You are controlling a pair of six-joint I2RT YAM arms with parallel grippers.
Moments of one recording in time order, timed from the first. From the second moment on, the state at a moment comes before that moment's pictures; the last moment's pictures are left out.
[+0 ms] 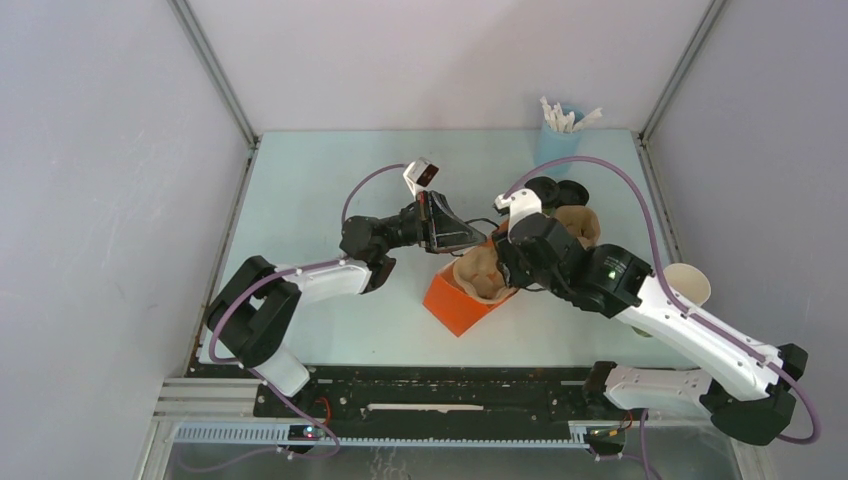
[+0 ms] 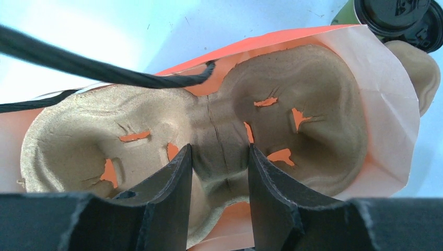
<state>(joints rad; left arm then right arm) -0.70 1.60 0.83 1.45 0.81 -1.68 0.96 1.08 1.24 -0.91 0.41 0.30</state>
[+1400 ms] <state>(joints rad) -0.97 0.99 1.00 -0.46 -0.26 -0.81 1.03 1.07 1.11 -0.75 0.55 0.23</state>
